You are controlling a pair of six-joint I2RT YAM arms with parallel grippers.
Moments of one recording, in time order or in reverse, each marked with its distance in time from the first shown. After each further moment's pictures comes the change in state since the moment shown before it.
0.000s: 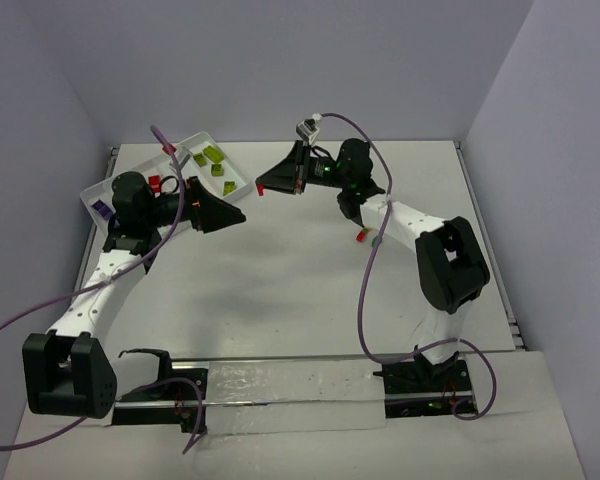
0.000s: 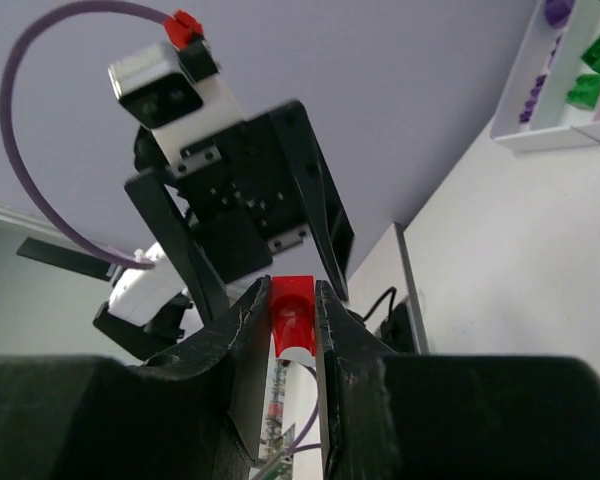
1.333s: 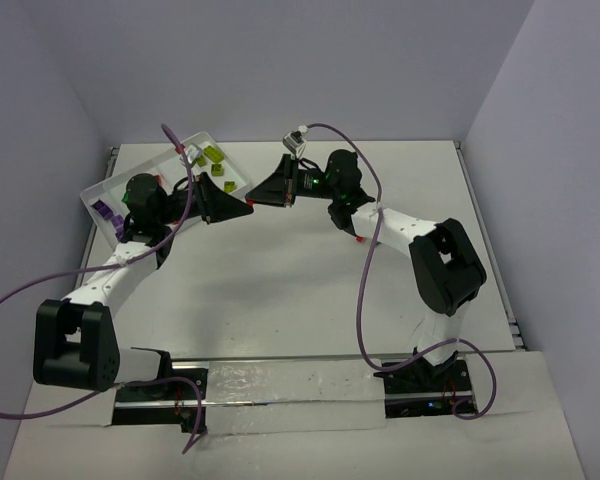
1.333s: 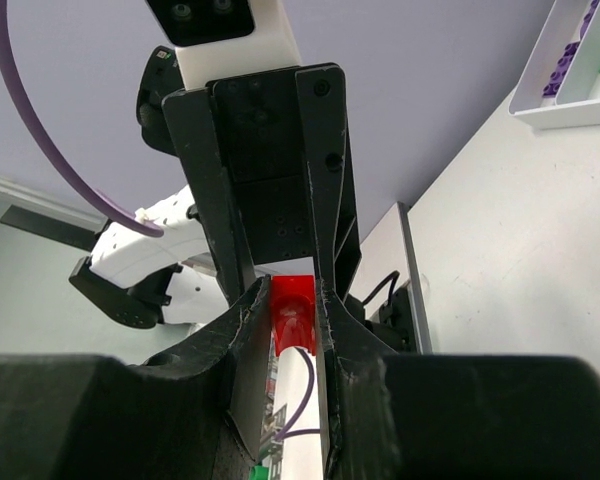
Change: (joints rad) left arm -0.072 0.140 -0.043 0.327 -0.031 -0.338; right arm 0.074 -0.001 -0.049 0.049 0.015 -0.033
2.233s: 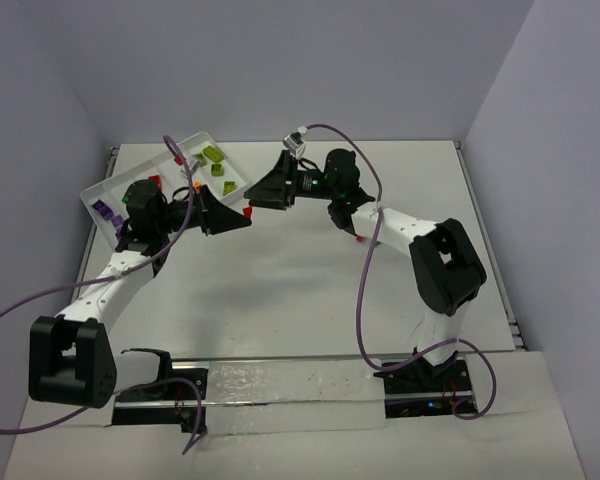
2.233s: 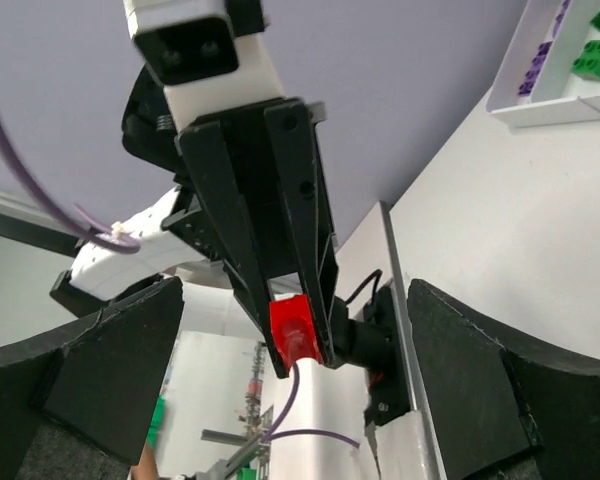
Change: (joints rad) left arm 0.004 -0.067 -0.044 -0.160 -0.023 0.160; right arm -0.005 0.000 0.003 -0.052 0.014 -0.054
